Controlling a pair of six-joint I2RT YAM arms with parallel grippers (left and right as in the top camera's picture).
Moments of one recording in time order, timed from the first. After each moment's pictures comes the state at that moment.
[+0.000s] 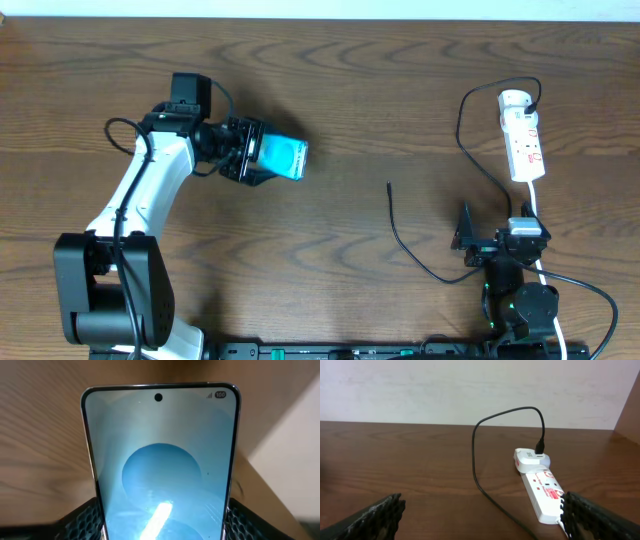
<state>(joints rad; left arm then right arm) -0.05 1.71 1.22 -0.77 0.72 -1.32 0.07 0.01 0.01 -0.06 0.08 -0.01</state>
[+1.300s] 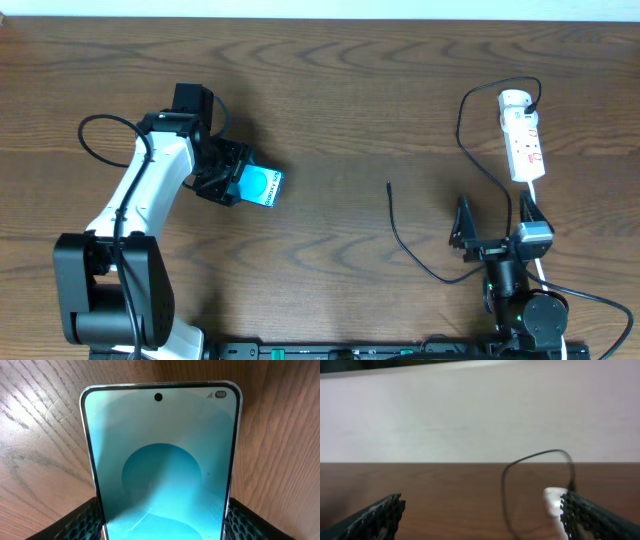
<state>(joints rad) -0.05 1.71 1.22 -0.96 0.33 -1.25 0.07 0.02 0.03 0.11 -0.05 0.10</state>
